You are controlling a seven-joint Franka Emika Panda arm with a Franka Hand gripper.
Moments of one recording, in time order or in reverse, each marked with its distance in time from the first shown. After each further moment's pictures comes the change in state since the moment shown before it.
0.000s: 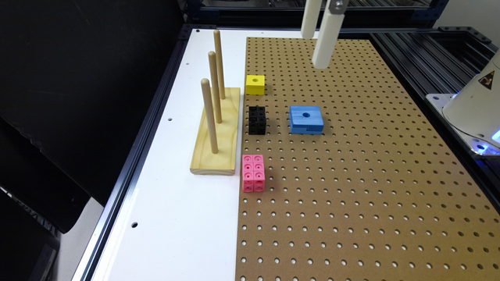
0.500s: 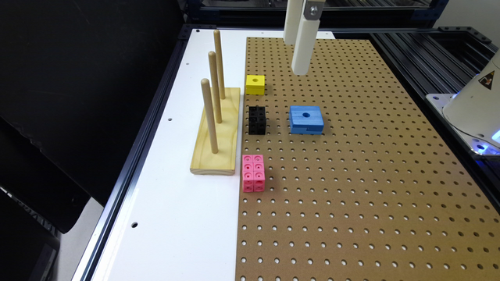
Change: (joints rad) arm 0.001 0.063 0.016 0.064 -0.001 0.000 0.019
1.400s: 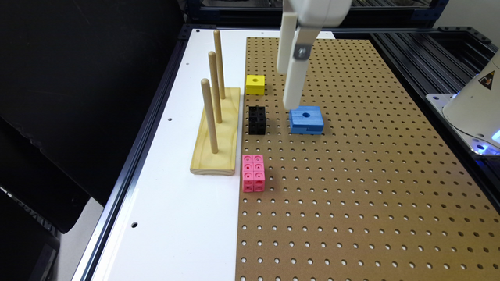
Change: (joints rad) arm 0.002 0.122 0.036 0.024 -0.011 0.079 0.045
